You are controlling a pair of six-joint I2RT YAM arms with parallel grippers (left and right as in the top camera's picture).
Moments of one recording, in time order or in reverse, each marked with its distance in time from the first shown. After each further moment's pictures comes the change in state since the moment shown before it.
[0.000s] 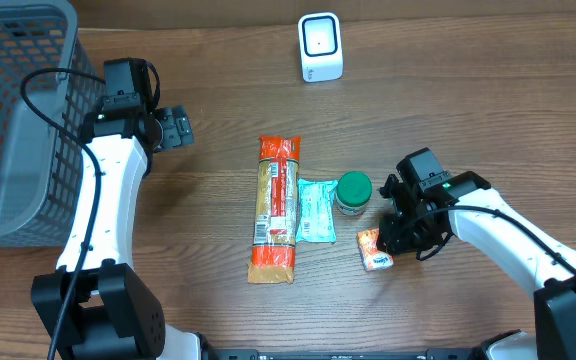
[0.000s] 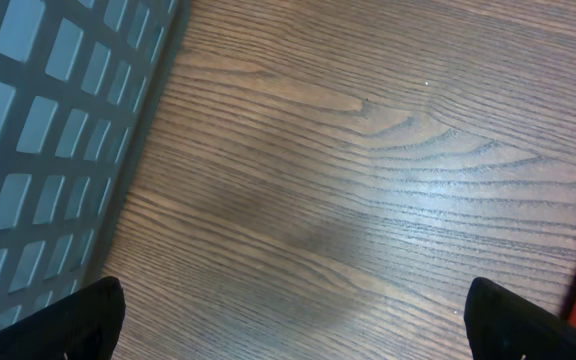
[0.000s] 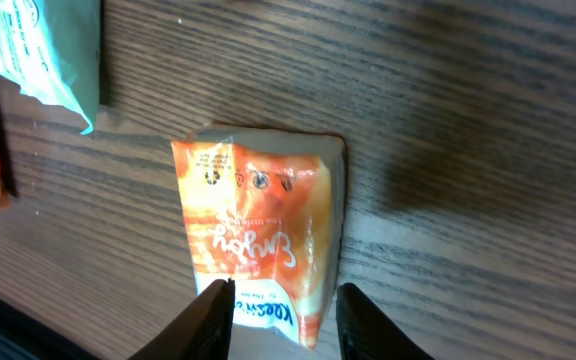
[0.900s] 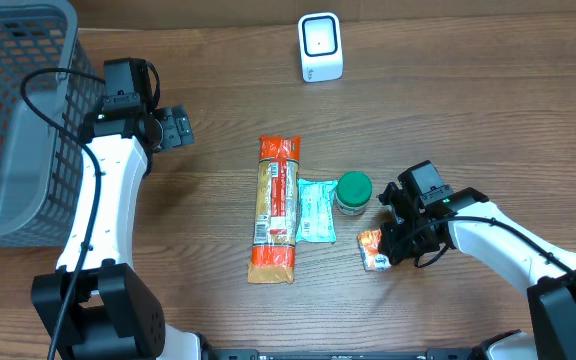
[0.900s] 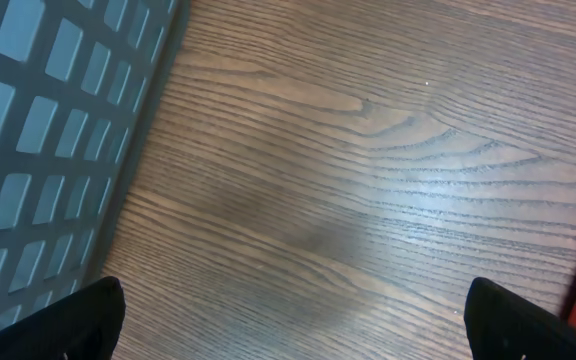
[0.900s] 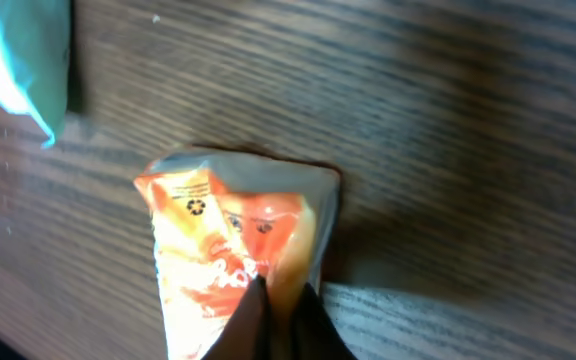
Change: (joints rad) left arm 0.000 0.000 0.000 0.000 0.000 0.000; right arm 0.000 0.000 -0.116 0.173 -0.017 0.001
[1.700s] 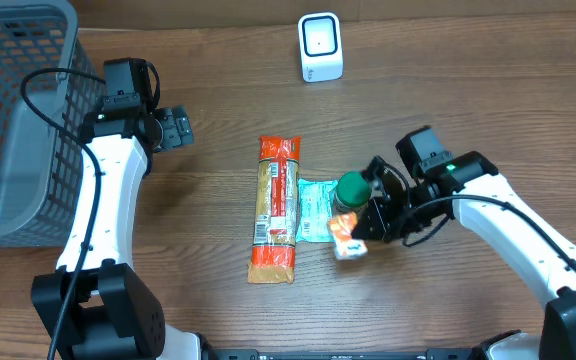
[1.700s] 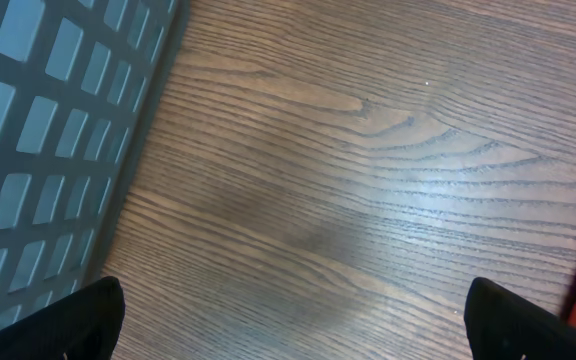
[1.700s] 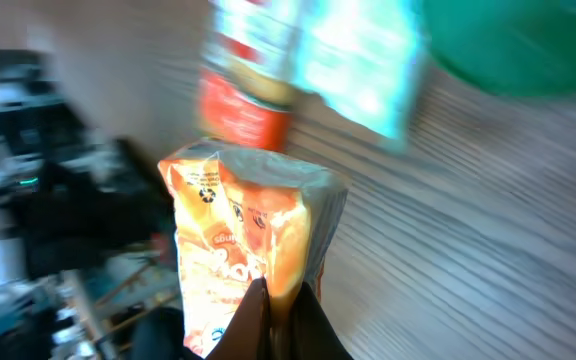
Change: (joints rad) left arm 0.000 0.000 0.000 0.000 0.000 0.000; right arm 0.000 -0.010 0.299 -0.268 -0.415 -0.056
